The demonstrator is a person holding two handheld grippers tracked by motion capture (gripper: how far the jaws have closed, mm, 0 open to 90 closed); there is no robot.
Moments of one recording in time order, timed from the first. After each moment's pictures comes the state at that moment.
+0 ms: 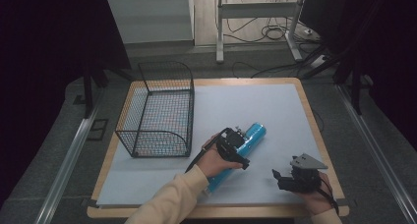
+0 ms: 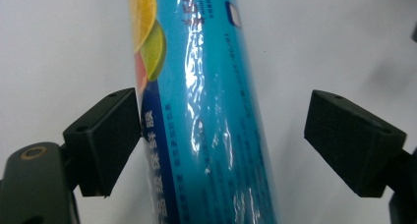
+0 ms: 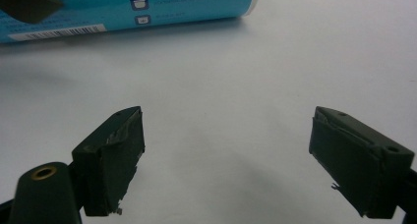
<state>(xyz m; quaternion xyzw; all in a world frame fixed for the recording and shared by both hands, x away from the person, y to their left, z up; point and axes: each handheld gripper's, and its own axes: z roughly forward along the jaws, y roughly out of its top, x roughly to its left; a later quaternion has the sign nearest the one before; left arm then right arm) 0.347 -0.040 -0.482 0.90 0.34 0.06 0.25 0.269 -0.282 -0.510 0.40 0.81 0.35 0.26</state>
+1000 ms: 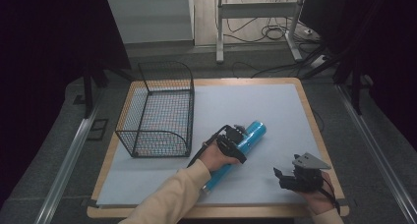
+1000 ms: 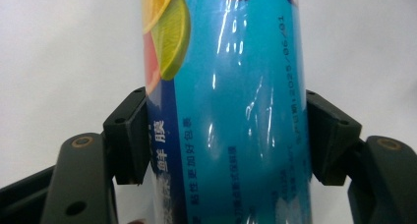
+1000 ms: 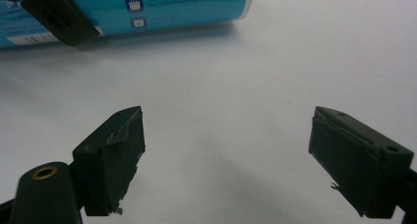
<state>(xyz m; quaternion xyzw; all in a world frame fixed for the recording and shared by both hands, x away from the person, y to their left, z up) 0.367 -0.040 -0.491 0.90 0.38 0.03 0.22 0.268 -0.285 -0.505 0.40 0.80 0.36 0.27</state>
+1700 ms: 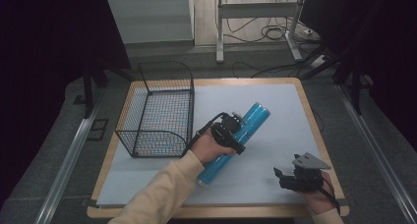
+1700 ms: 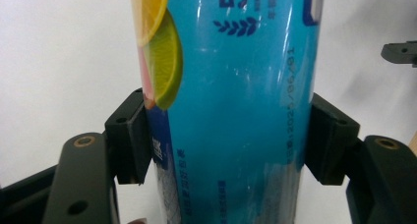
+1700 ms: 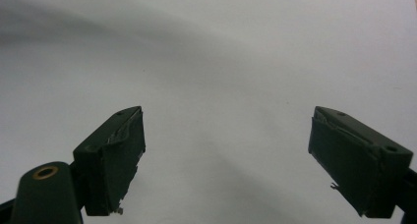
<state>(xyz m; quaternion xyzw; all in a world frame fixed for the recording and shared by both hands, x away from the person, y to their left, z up) 0.362 -0.021 -0.430 0.91 0.33 0.05 0.25 0.268 -0.285 -0.505 0.40 0.80 0.36 0.27</state>
